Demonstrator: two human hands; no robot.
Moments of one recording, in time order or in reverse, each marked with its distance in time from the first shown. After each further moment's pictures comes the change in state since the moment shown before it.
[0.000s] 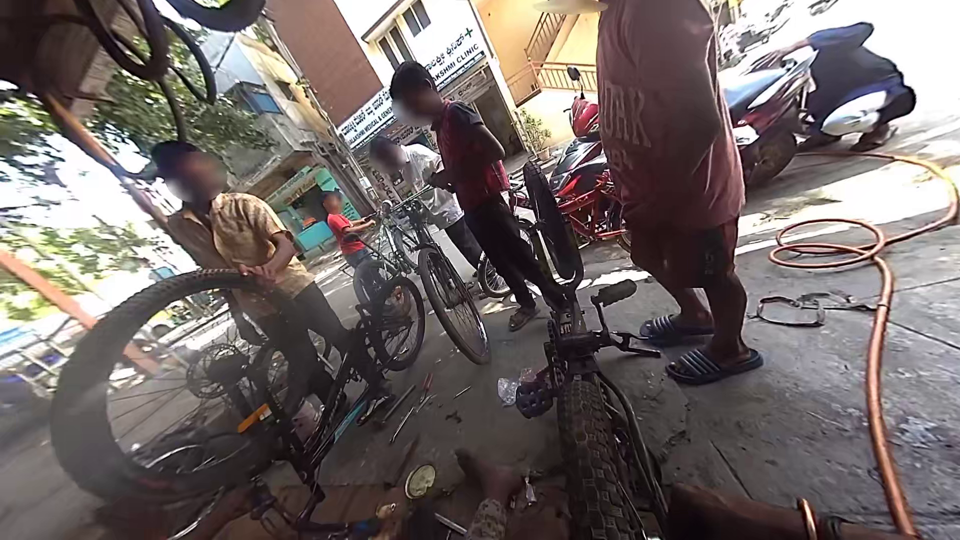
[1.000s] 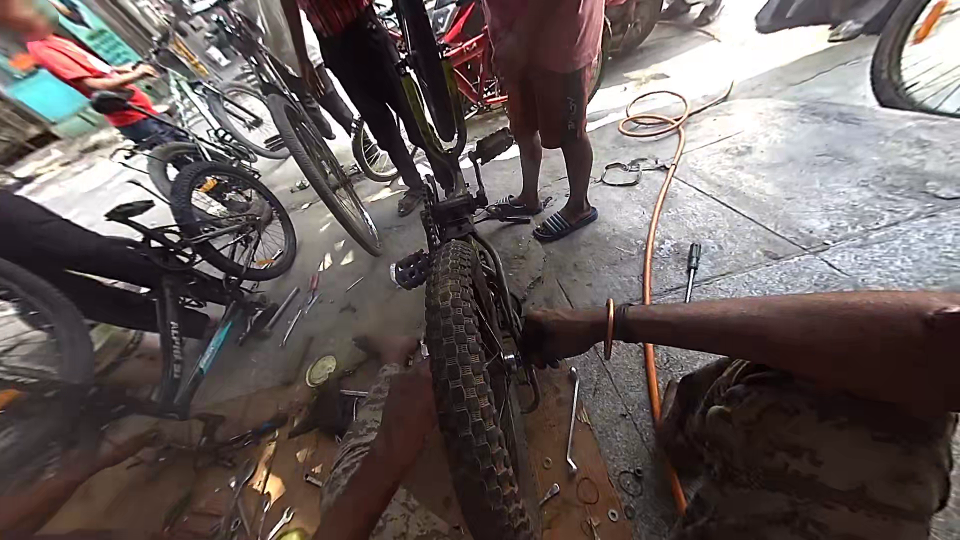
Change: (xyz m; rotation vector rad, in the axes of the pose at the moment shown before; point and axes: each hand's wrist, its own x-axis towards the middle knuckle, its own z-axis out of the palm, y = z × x) left_hand 0.002 0.044 -0.024 -0.242 -0.056 -0.497; right_hand -0.016 -0.017 -0.010 0.016 0.022 -0.035
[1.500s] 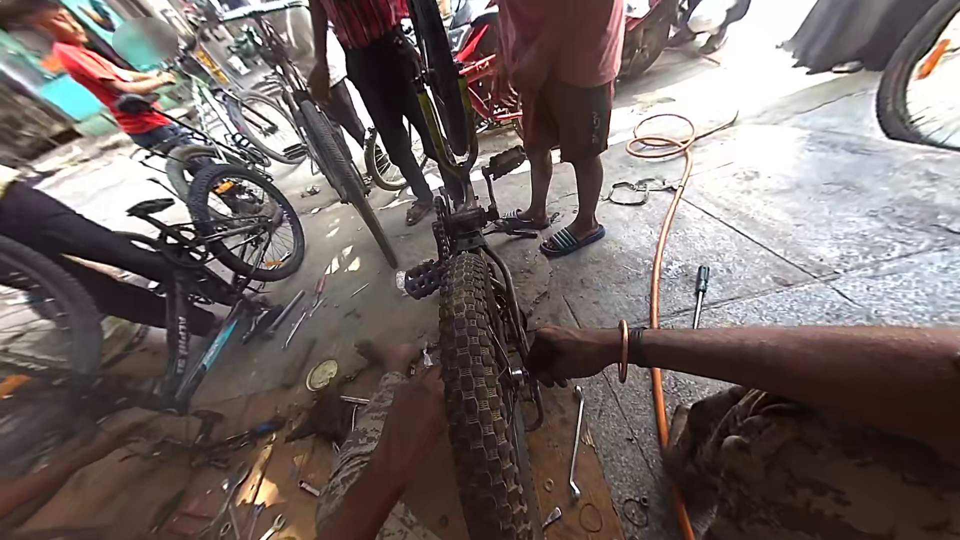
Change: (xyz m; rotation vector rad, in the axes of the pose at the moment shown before) left_hand 0.008 -0.005 -0.001 0.116 0.032 0.212; right_hand 0.003 0.012 0.004 0.012 0.049 0.018
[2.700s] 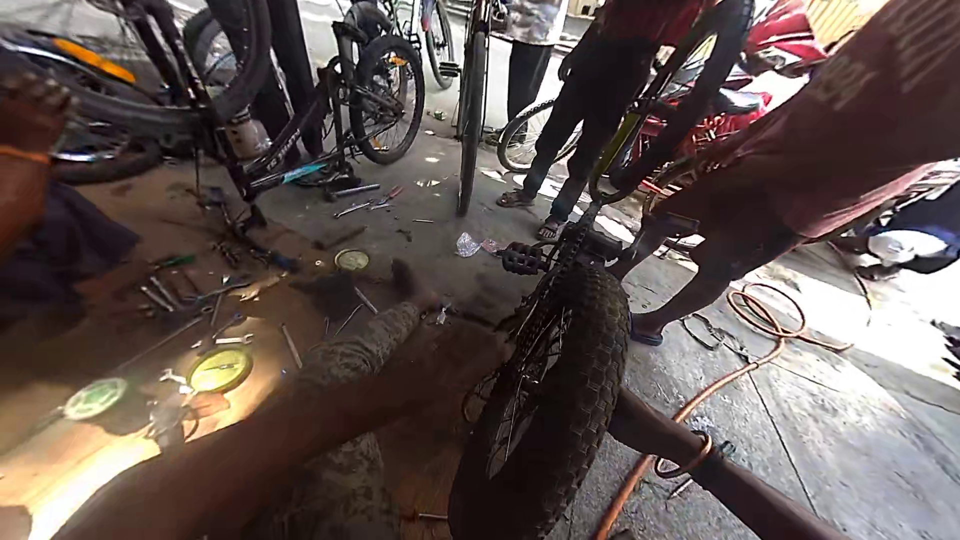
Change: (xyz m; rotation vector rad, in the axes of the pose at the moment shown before) left_hand 0.009 -0.029 0.031 0.056 0.151 0.142; right_hand -0.006 -0.032 0.000 0.062 -0.001 0.130
